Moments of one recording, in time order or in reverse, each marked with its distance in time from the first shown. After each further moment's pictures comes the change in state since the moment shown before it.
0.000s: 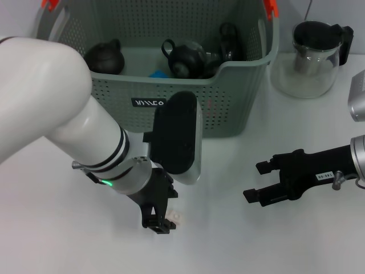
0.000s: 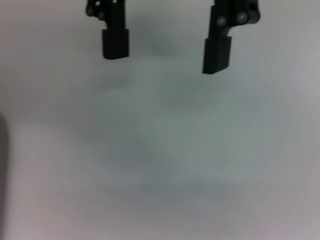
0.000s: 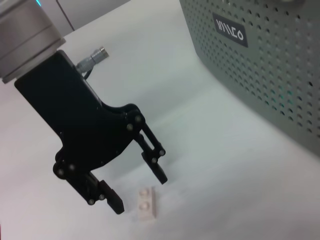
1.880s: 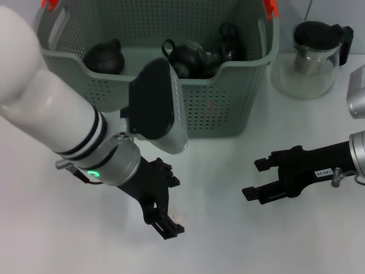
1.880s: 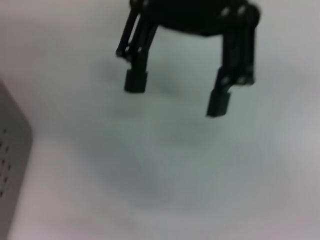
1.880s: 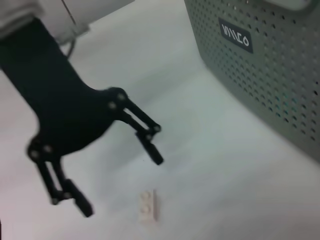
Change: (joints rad) left arm 0.036 0.000 -0.142 0.098 -0.097 0.124 -0.065; right arm 0.011 -0.002 -0.005 -0.007 0.000 -0.005 -0.006
